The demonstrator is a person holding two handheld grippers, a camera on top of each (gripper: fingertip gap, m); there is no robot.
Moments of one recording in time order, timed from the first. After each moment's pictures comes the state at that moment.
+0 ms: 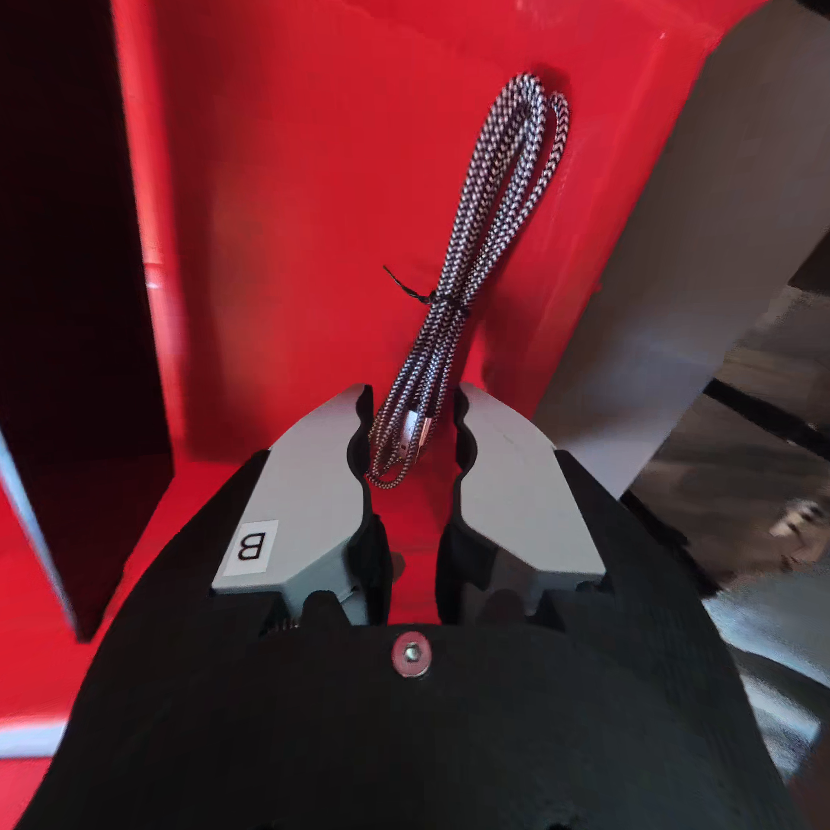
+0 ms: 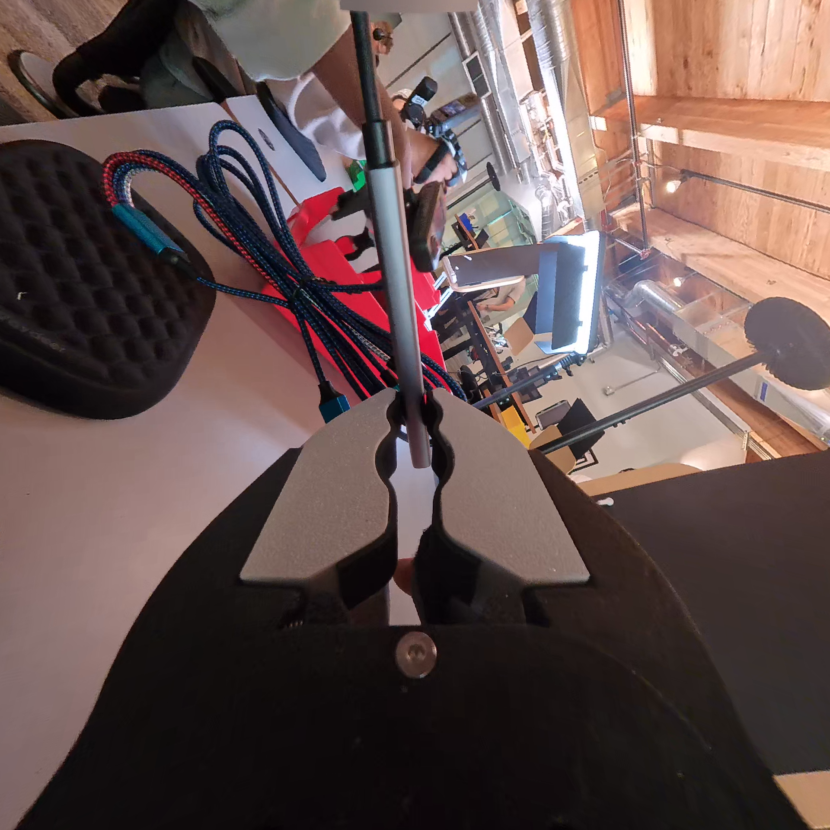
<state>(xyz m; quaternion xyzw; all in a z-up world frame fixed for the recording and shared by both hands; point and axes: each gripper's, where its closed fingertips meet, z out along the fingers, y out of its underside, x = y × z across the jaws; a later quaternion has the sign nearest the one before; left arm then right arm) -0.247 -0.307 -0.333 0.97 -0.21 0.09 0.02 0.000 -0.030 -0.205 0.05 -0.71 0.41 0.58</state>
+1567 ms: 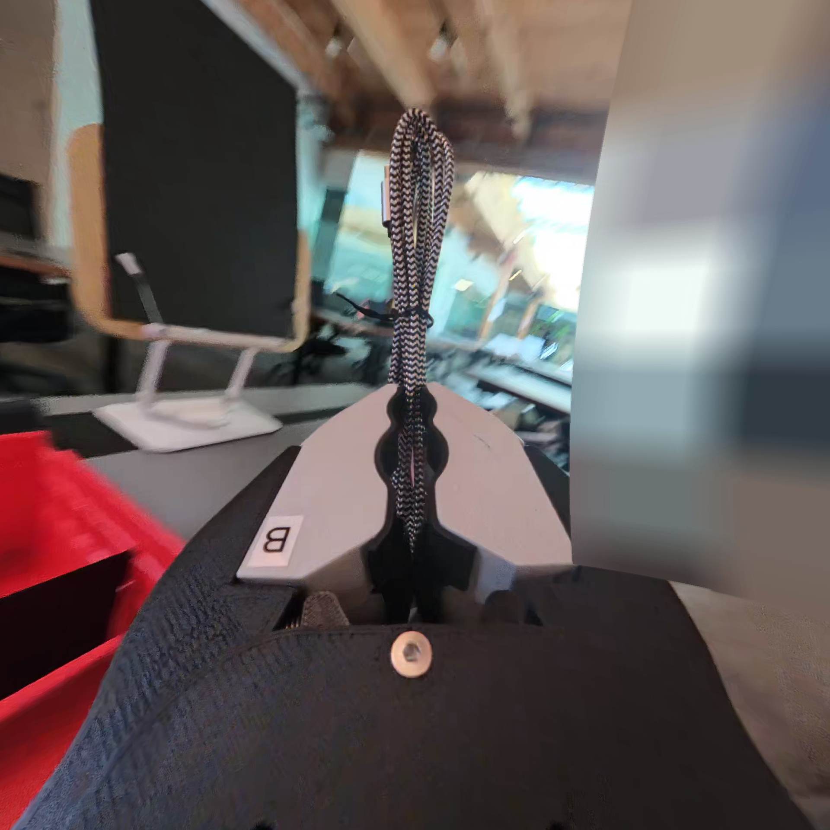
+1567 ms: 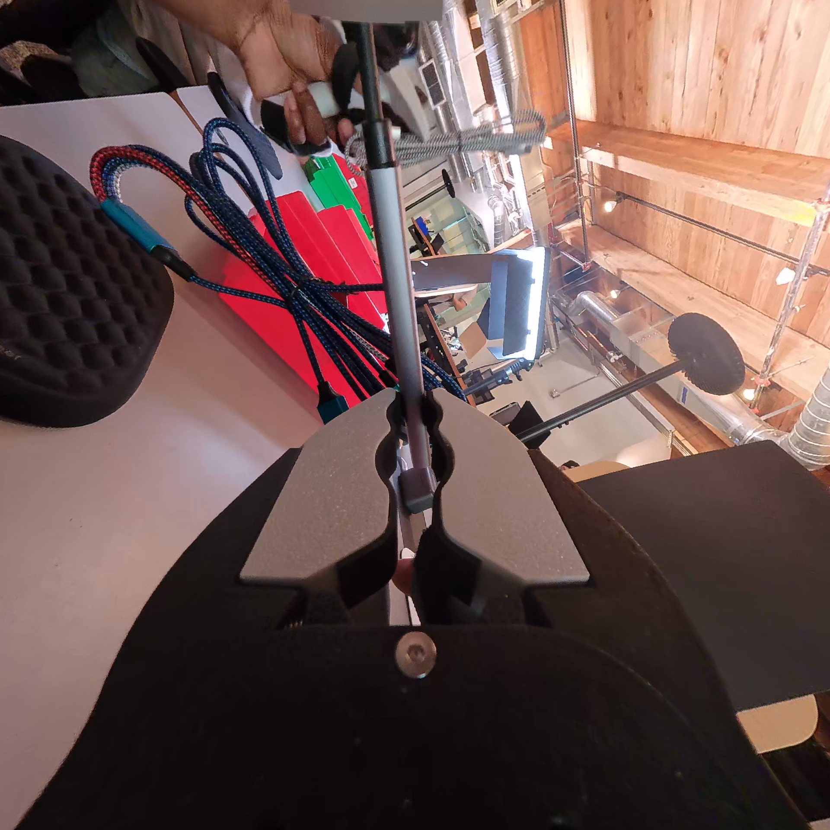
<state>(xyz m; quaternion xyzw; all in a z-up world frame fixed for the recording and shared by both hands) -0.126 -0.223 -0.109 0.60 0.06 0.17 -0.78 0.013 -0.026 -0.186 0.05 -0.67 0.39 0.63</state>
